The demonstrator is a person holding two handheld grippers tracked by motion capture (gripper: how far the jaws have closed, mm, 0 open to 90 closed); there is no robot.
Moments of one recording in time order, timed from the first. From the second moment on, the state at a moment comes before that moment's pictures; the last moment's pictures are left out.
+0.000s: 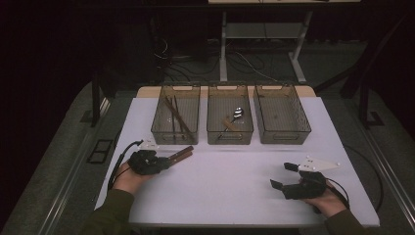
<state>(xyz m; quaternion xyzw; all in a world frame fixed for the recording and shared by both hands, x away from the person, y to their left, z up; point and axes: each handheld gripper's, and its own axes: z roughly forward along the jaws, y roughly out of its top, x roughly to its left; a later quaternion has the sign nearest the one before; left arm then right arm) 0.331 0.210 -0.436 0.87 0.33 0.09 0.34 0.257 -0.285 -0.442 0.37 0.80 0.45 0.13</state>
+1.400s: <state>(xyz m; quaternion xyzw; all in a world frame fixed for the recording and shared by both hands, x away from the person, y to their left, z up) 0.323 0.196 -0.431 0.89 0.28 0.09 0.34 0.257 -0.284 -0.441 0.37 0.80 0.46 0.13</state>
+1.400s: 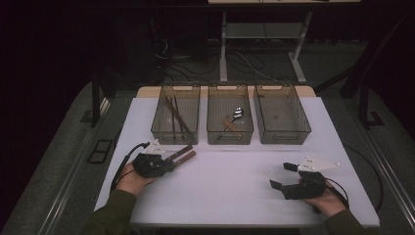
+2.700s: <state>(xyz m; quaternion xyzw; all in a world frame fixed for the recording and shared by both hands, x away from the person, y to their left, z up) 0.337 0.096 -0.378 0.89 0.19 0.05 0.42 0.258 -0.283 -0.439 0.35 0.80 0.46 0.13</state>
